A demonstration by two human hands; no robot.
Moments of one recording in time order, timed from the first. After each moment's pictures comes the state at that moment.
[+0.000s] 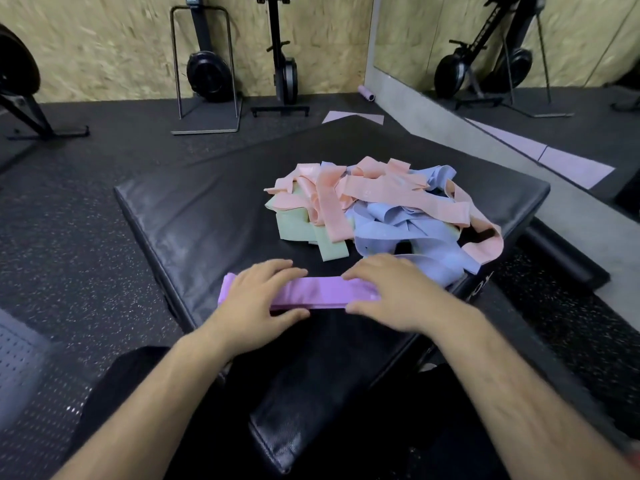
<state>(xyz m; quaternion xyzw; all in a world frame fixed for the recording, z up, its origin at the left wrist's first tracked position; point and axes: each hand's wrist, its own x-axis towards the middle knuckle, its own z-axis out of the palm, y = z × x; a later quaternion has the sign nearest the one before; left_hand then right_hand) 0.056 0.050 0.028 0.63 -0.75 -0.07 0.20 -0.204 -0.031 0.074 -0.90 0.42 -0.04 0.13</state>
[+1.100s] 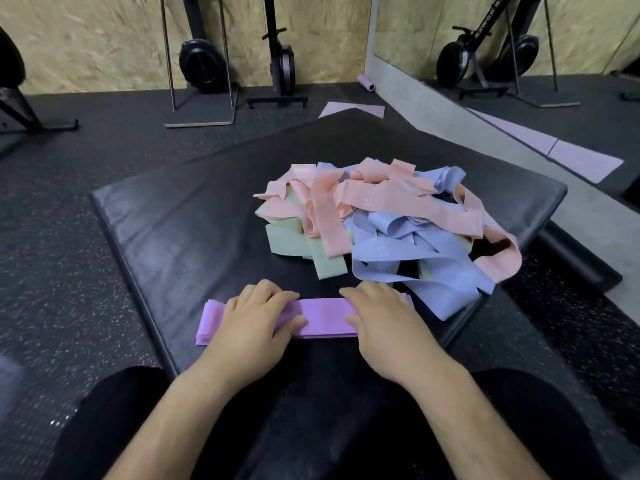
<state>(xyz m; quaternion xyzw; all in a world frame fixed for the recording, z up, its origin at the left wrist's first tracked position) 0.036 0.028 0.017 0.68 -0.71 -0.06 0.19 -0.184 -0.029 0.040 -0.87 0.47 -0.07 0.11</state>
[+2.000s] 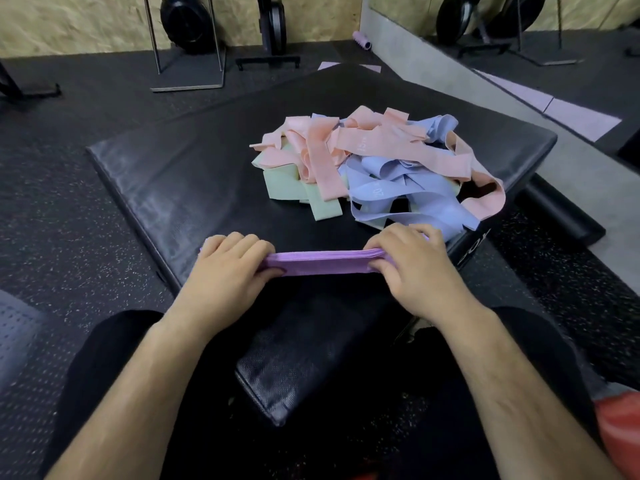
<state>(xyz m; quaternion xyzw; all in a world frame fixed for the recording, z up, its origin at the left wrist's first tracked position) 0.059 0.069 0.022 0.61 -0.76 0.13 0.18 -0.234 -0.010 0.030 -0.88 0.43 -0.22 0.03</state>
